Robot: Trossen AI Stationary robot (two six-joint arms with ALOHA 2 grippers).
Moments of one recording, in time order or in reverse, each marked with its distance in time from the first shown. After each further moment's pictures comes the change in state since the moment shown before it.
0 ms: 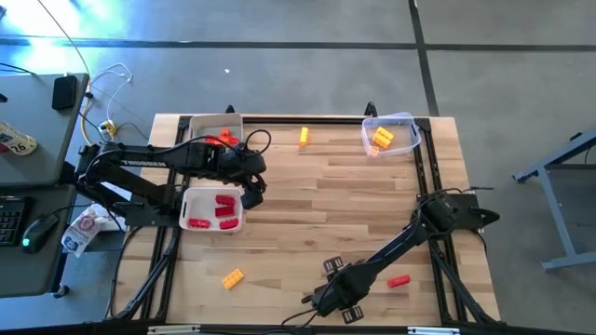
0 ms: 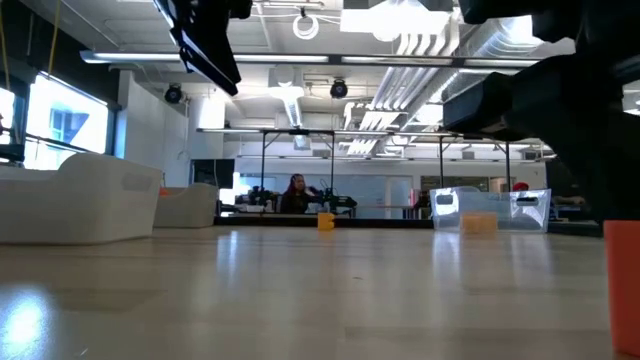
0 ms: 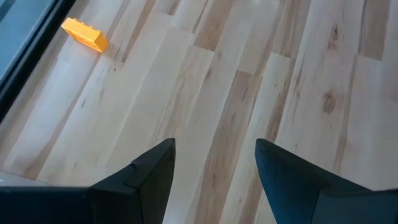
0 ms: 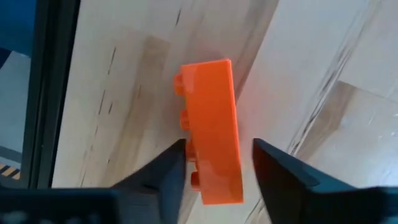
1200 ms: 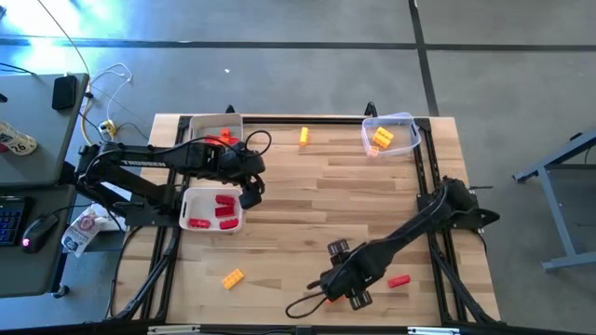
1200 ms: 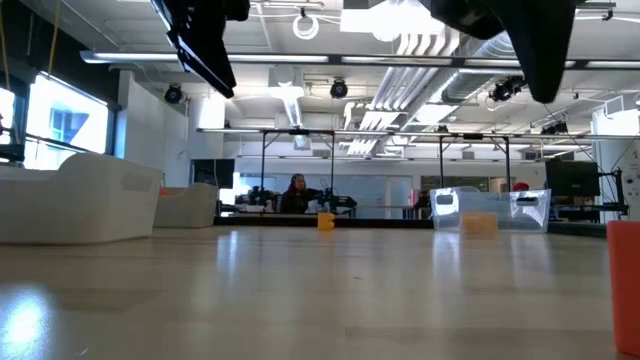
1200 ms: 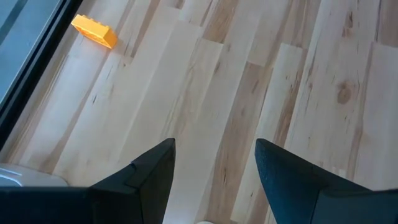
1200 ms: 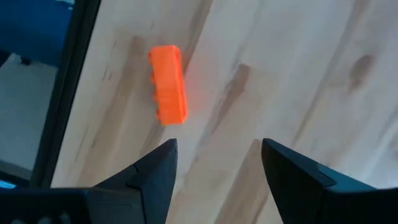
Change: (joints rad) left arm 0.000 0.000 0.000 -0.029 -0.029 0.026; right arm -0.048 -0.211 0.000 -0.154 0.073 -0.082
